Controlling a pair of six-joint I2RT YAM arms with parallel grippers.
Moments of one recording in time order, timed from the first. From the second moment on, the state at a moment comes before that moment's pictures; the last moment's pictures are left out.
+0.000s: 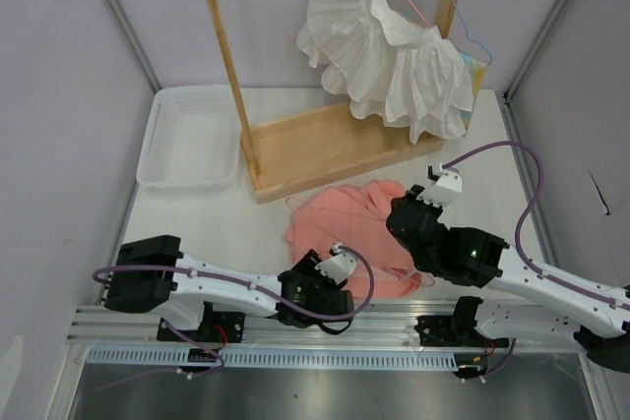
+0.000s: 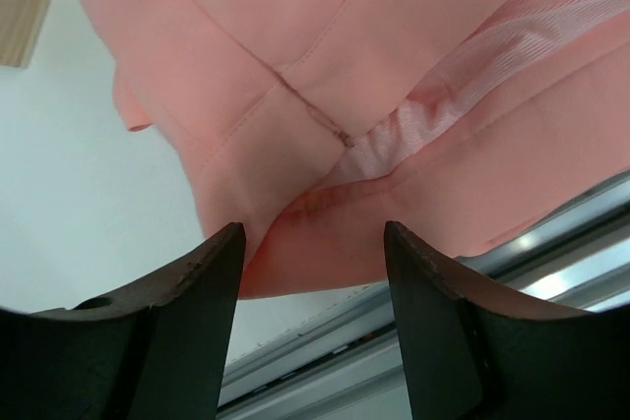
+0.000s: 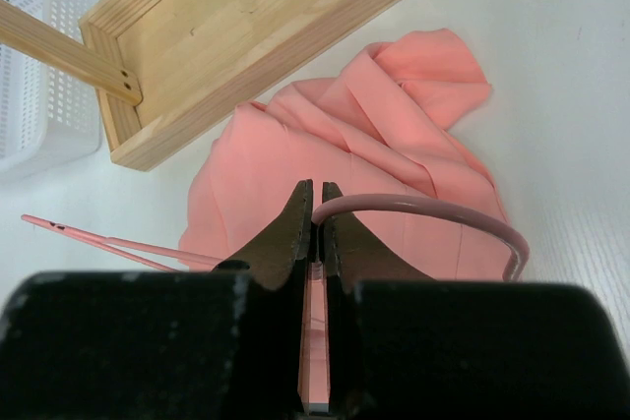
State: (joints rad) left arm -1.56 1.49 0.84 -0.62 -0.79 -0.69; right arm 1.14 0.91 0.93 -0.68 0.96 1.00
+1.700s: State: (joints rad) left arm -0.85 0.83 0.12 0.39 0.08 -0.68; right arm 1.16 0.89 0.87 -0.55 0.89 0.99
